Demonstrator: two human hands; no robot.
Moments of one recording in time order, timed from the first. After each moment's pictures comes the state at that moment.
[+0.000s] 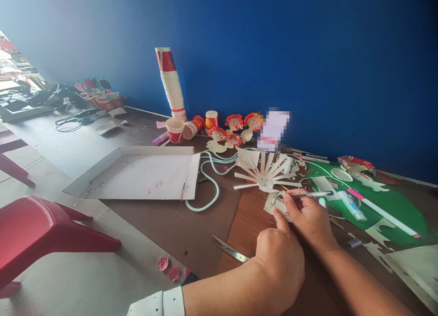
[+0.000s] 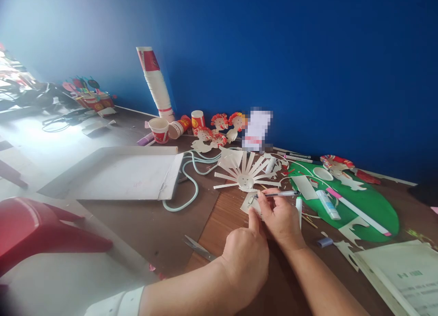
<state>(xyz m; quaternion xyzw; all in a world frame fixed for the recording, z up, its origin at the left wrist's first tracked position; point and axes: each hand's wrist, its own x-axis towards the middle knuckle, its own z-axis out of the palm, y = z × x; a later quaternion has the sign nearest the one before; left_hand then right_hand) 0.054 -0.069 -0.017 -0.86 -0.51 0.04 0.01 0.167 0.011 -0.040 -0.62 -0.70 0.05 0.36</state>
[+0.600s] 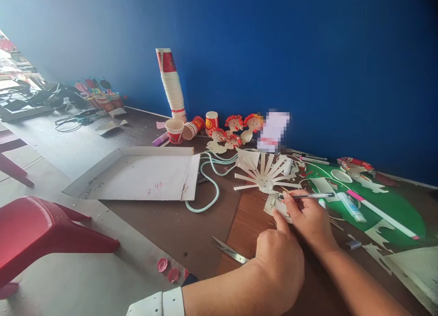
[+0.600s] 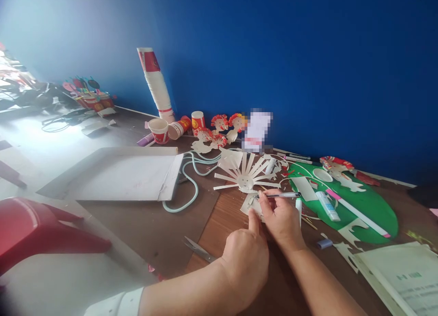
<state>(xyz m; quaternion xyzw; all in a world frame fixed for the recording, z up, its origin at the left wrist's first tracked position) 0.052 -0.070 -0.016 -0.85 -0.52 0.03 0.03 0.166 0.011 -0.039 -0.64 -0.68 0.06 0.36</state>
